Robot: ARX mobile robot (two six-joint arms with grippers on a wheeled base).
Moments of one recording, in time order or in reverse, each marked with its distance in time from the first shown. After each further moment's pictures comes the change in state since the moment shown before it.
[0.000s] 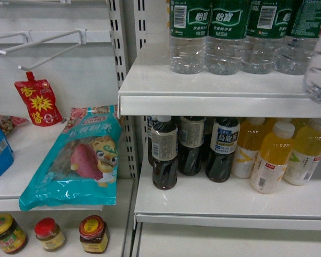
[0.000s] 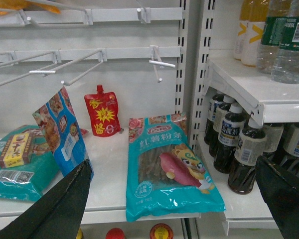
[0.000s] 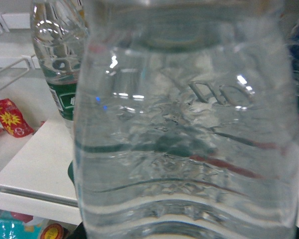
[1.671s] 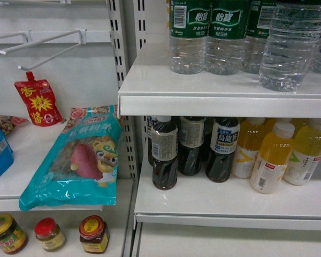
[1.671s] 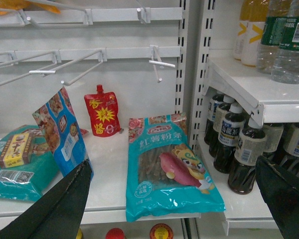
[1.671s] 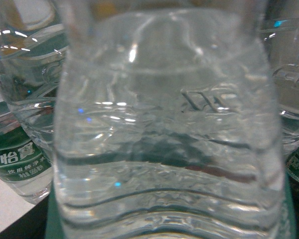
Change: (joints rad) left arm 0.000 0.000 0.000 0.000 0.000 0.000; right arm 0.016 0.397 0.318 0.019 0.107 0.030
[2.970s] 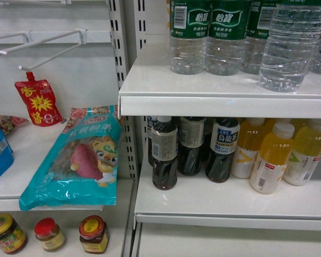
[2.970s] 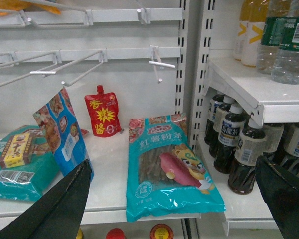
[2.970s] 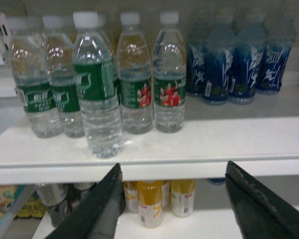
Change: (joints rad) left arm 0.000 0.000 0.000 -0.001 -0.003 0.000; right arm -0.189 -1.213 -0.734 -0.242 -0.055 -0.059
